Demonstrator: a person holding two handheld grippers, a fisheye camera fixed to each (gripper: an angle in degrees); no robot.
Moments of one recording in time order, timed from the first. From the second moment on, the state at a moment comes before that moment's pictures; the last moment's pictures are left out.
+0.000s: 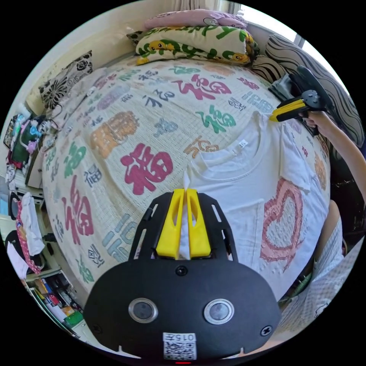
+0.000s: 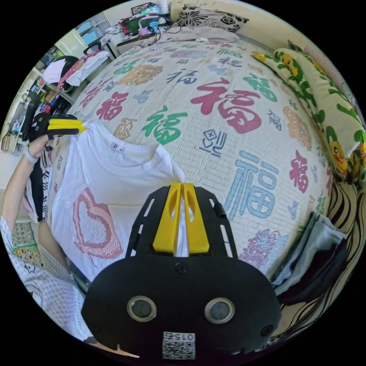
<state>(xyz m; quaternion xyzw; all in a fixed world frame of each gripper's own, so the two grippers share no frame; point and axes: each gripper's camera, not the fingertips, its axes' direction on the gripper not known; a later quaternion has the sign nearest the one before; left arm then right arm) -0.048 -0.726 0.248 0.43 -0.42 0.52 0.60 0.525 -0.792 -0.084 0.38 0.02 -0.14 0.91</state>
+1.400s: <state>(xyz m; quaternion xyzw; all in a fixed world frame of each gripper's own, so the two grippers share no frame) -0.418 -0.501 0.604 0.36 -0.56 0.50 0.56 0.501 -0.280 0.202 0.34 0.01 -0.16 0.93</state>
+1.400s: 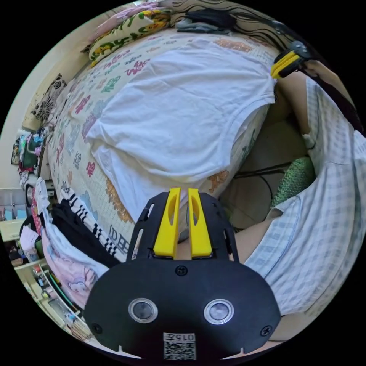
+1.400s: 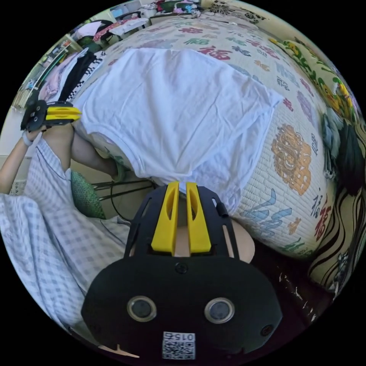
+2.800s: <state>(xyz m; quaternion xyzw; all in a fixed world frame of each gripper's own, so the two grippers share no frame) -0.446 -0.585 0.193 0.48 -0.01 0.35 0.80 0.822 -0.360 0.119 0.36 -0.35 0.04 0.87</state>
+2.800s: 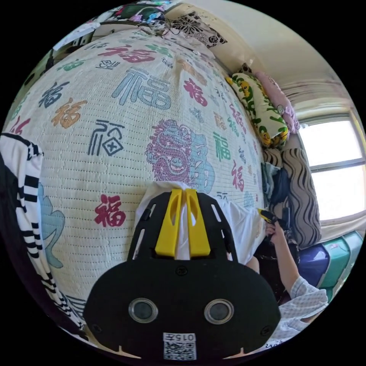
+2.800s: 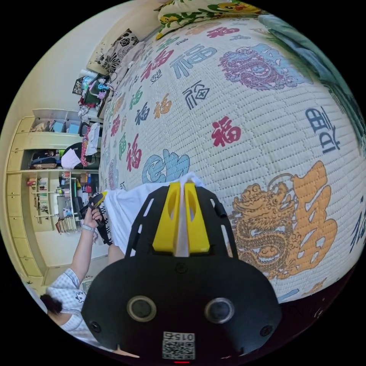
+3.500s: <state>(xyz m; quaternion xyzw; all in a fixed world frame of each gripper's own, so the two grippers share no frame) -0.533 -0.461 0.231 0.52 -0.10 0.39 0.75 0.778 -0.270 0.174 0.37 -0.26 -0.02 0.89</state>
